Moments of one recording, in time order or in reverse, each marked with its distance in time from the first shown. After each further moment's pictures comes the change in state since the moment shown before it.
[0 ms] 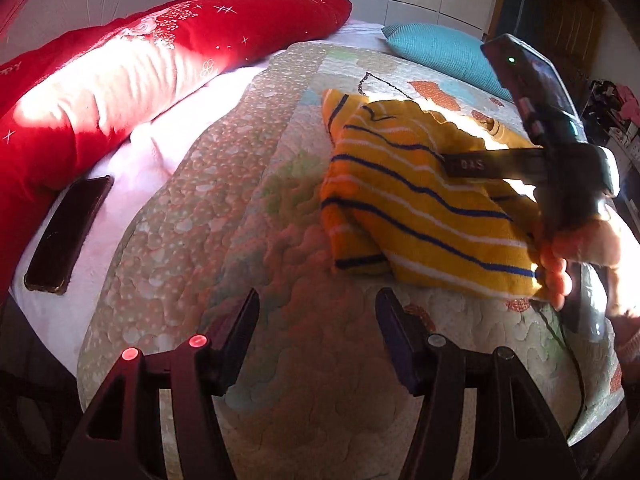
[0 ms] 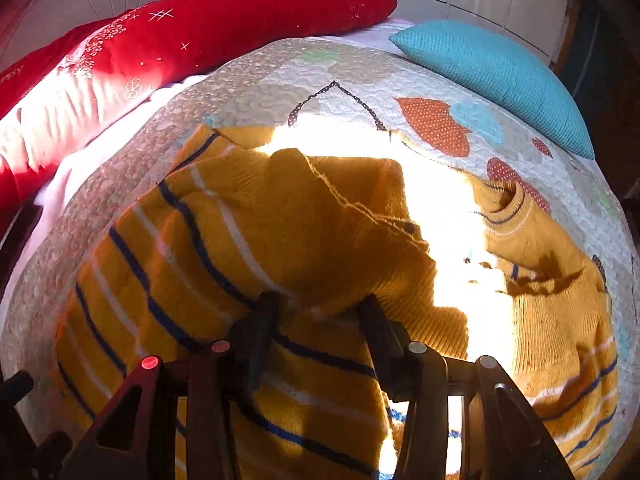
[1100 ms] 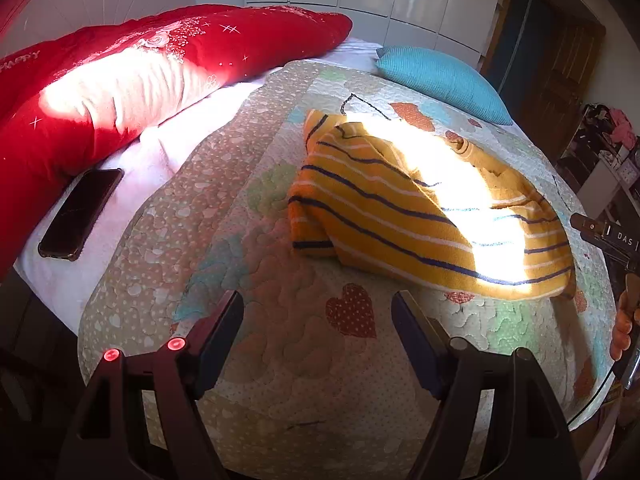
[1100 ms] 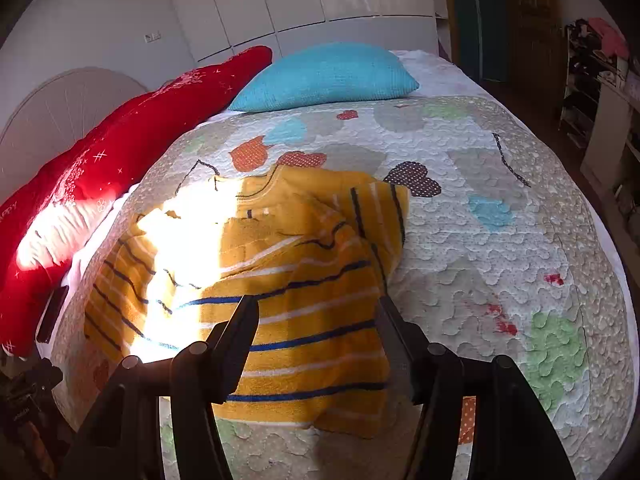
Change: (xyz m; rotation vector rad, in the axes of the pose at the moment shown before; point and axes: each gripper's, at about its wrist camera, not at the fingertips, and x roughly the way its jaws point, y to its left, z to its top) left arm -0.048 -0.026 -0.015 -0.048 -0.047 -0.029; right arm -0.159 -0.191 -0.136 0.372 -0.179 0.025
